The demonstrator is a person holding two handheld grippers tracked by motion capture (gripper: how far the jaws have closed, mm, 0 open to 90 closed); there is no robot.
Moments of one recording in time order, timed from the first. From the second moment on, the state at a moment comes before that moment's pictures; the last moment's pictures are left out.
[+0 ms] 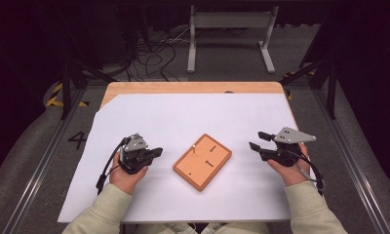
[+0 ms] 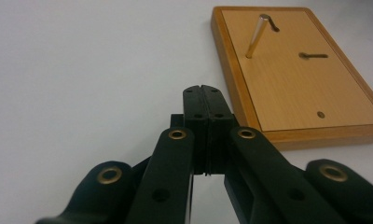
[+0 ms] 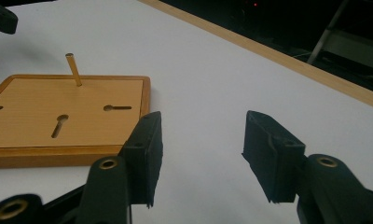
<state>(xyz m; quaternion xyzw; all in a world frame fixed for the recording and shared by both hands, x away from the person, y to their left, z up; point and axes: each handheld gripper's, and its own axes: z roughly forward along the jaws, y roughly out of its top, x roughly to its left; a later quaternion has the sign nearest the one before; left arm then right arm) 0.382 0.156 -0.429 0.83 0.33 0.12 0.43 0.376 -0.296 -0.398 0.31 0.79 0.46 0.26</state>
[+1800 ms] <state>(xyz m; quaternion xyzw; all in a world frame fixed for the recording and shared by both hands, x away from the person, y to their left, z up) 0.344 0.044 -0.454 0.92 0.18 -0.03 0.35 0.380 -0.286 -0.412 0.37 0.83 0.37 0.17</state>
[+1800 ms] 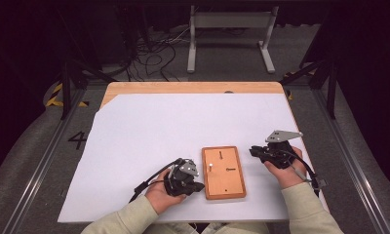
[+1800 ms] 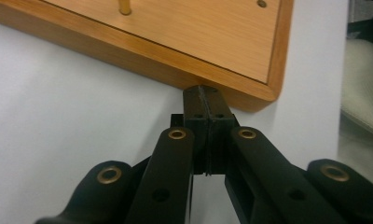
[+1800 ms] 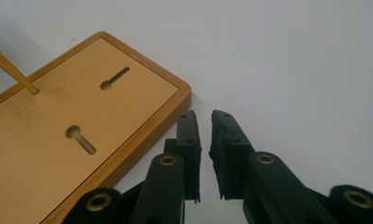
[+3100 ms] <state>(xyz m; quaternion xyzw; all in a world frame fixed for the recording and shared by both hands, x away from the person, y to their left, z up) 0.384 0.143 -0.434 0.84 0.33 0.04 0.42 0.403 -0.181 -0.413 0.29 0.88 0.35 0.11</state>
